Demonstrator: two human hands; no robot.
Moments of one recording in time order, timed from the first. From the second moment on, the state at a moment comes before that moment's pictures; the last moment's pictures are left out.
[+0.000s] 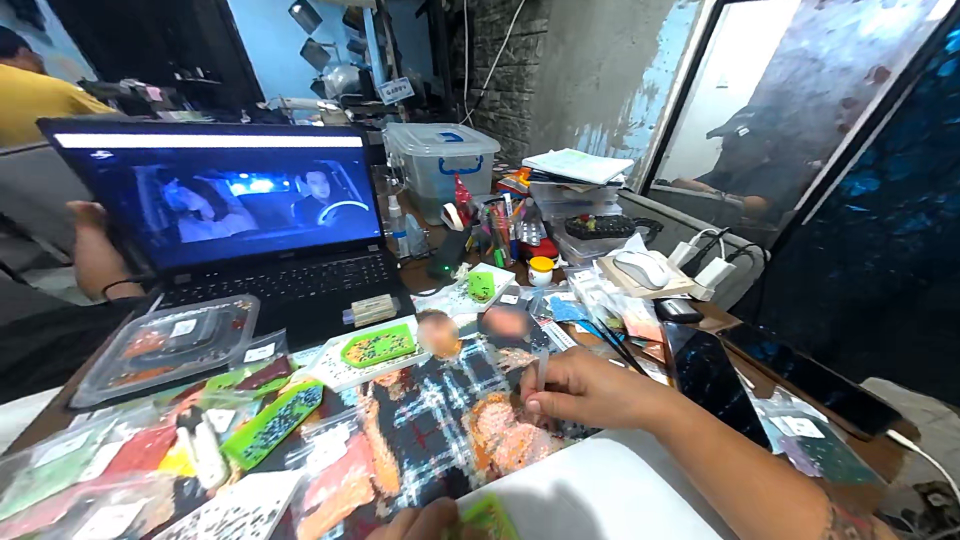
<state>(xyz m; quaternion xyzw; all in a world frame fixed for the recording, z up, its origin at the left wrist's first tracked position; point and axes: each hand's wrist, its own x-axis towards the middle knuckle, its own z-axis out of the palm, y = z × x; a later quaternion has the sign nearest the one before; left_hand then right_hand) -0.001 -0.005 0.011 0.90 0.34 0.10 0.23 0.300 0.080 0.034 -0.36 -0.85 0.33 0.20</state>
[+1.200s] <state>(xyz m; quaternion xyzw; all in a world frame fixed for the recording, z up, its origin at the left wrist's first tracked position) 0.001 0.004 -0.009 0.89 0.32 0.25 0.21 0.242 0.046 -0.007 -0.16 -0.87 0.33 0.33</state>
